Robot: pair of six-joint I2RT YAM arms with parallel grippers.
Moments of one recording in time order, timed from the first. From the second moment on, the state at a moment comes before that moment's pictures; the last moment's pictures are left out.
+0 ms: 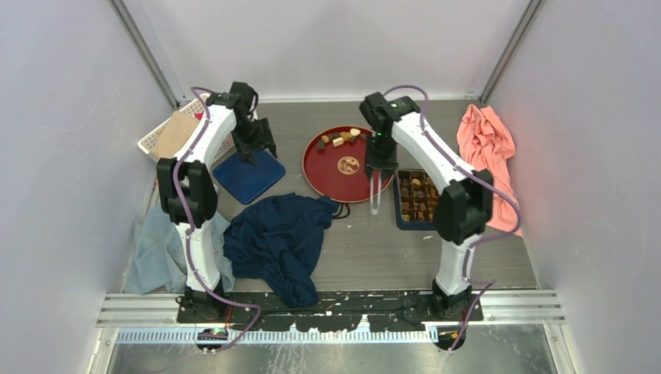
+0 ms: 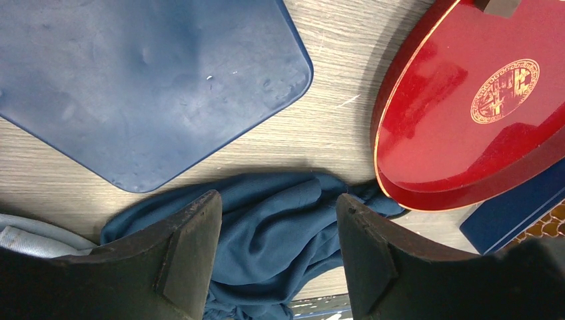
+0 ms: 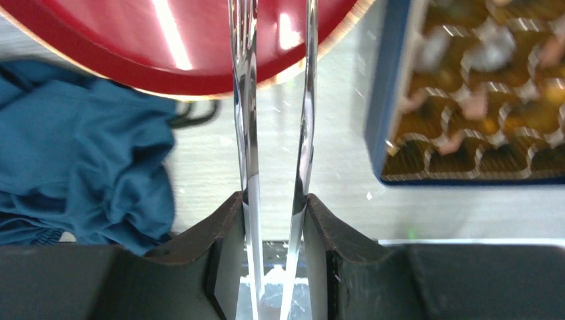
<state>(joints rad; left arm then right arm) -0.17 2.07 1.93 -1.14 0.16 -0.50 0.47 1.97 1.95 -1.36 0.03 0.52</state>
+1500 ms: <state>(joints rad) -0.22 2.07 1.95 -1.13 0.18 -0.50 0.09 1.29 0.97 -1.27 0.08 0.81</state>
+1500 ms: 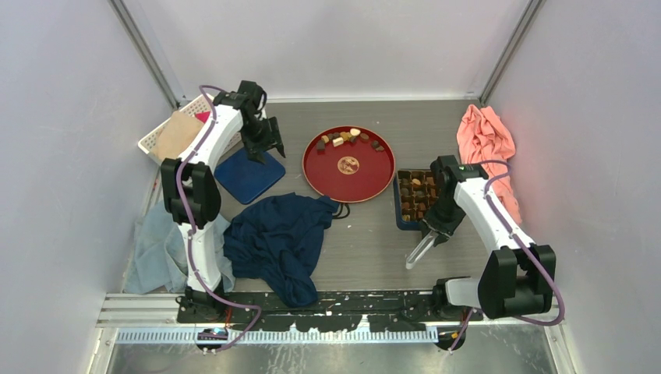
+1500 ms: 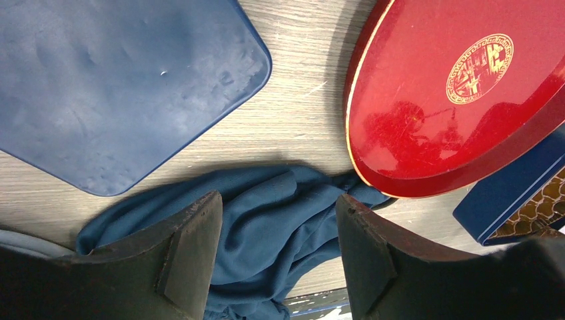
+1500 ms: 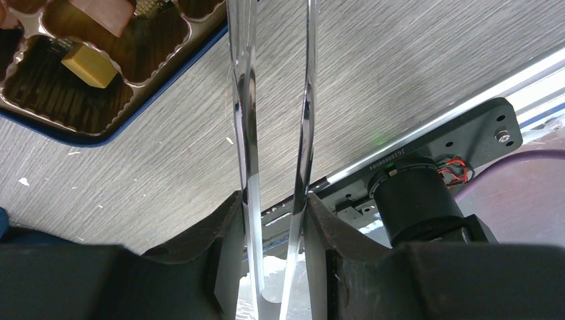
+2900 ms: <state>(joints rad) -0.22 2.07 1.96 -1.13 0.18 -0.49 0.08 1.26 0.93 -1.26 0.11 0.81</state>
